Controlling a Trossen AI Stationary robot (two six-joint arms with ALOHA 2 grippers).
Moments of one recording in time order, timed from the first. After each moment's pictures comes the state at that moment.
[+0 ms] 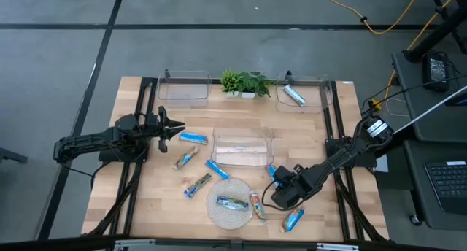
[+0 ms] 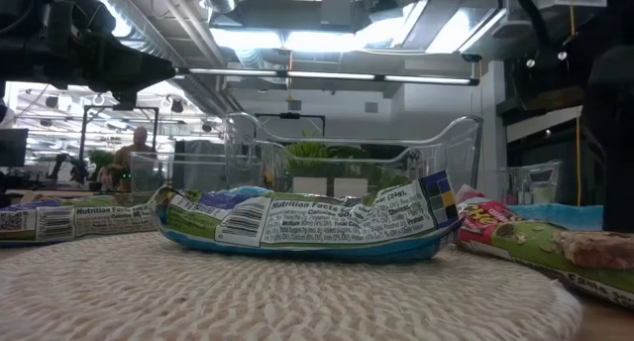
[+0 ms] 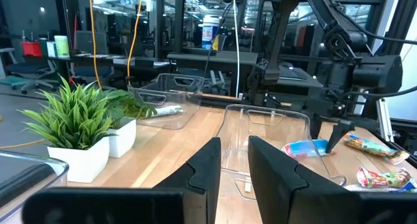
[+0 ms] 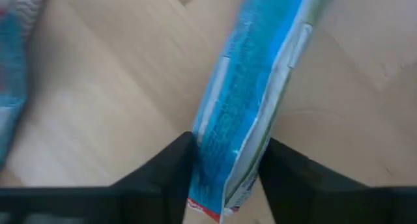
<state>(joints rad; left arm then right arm) 0.22 0.01 0.01 0.05 0.03 -0.09 0.64 1.71 0.93 -0.61 0.23 1.35</state>
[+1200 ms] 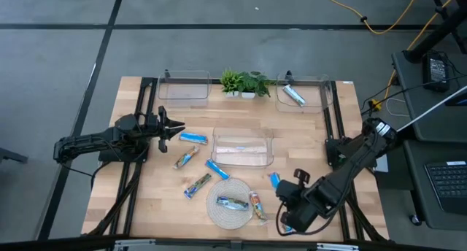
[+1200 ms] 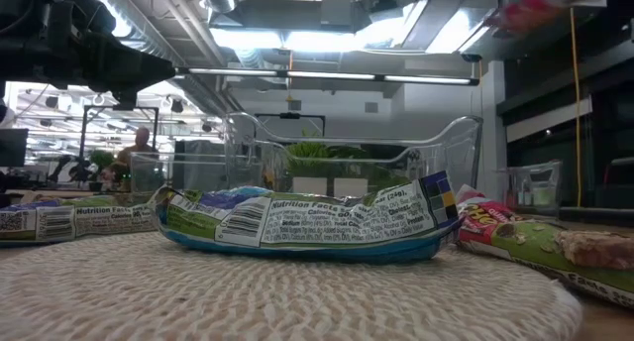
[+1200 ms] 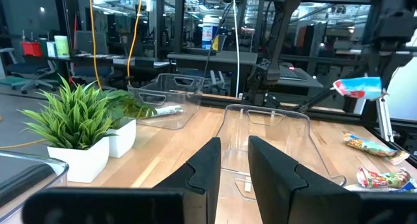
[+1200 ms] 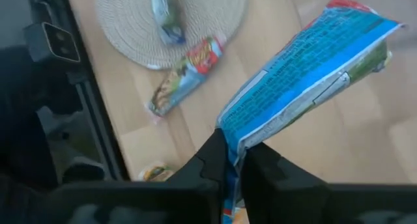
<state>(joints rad) 0.22 0.01 0.01 0.05 0.03 -0.09 0.76 1.71 1.55 -1.16 0.32 1.10</state>
